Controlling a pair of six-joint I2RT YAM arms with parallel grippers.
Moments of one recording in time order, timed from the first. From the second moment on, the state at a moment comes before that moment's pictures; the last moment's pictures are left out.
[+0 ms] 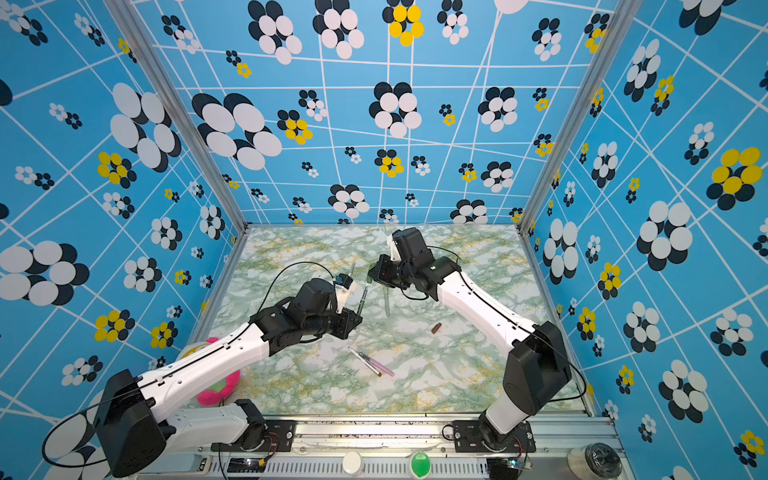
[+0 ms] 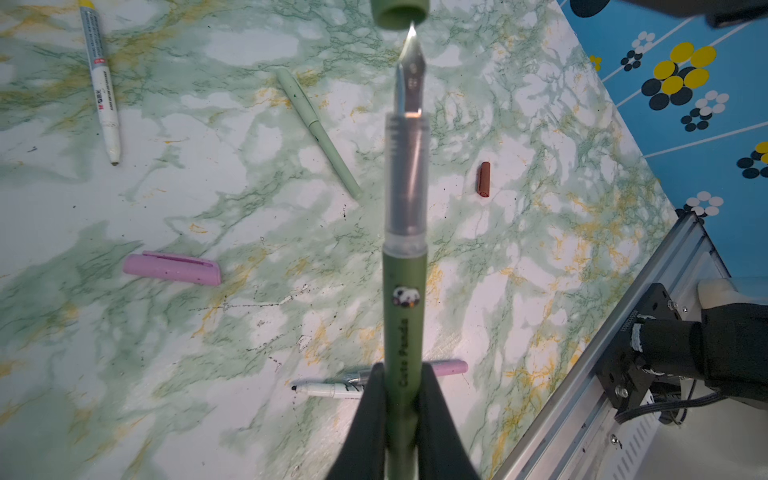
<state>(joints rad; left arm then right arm) -0.74 1.24 0.91 -0.43 0.17 -0.40 0.61 1.60 1.40 -0.47 -0.32 0.80</state>
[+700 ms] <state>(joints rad) -0.74 1.25 0.91 -0.43 0.17 -0.40 0.61 1.59 1.38 -0.46 -0.33 0.80</state>
